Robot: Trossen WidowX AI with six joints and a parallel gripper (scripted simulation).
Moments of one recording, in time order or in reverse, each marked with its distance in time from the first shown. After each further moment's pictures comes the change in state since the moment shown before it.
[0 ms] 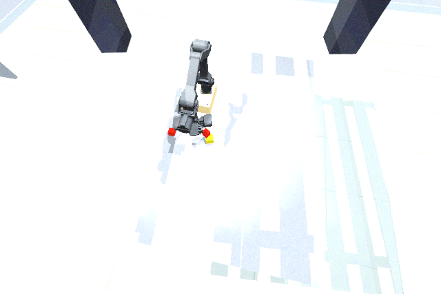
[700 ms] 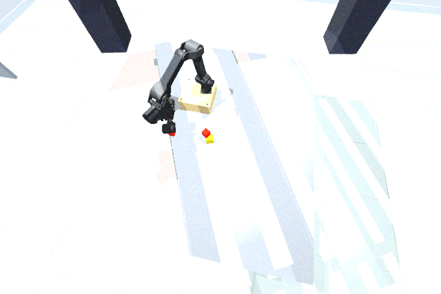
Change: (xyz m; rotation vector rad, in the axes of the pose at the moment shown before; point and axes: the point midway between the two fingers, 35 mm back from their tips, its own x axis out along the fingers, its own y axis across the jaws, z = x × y) arm -0.023 -0.115 -0.039 1.553 -0.007 -0.003
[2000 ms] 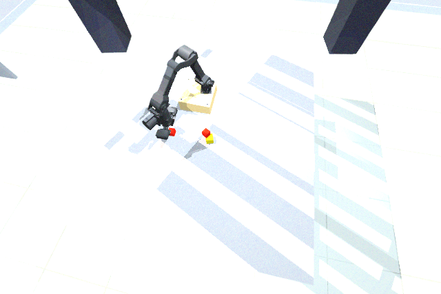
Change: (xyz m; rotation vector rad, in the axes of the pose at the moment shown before) arm 0.078 -0.013 0.026 0.328 -0.009 0.009
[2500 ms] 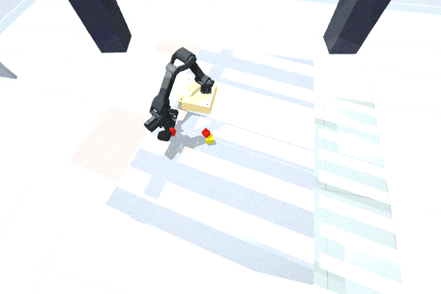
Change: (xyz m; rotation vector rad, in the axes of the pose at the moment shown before) arm 0.022 -0.001 -0.001 0.000 0.002 -0.004
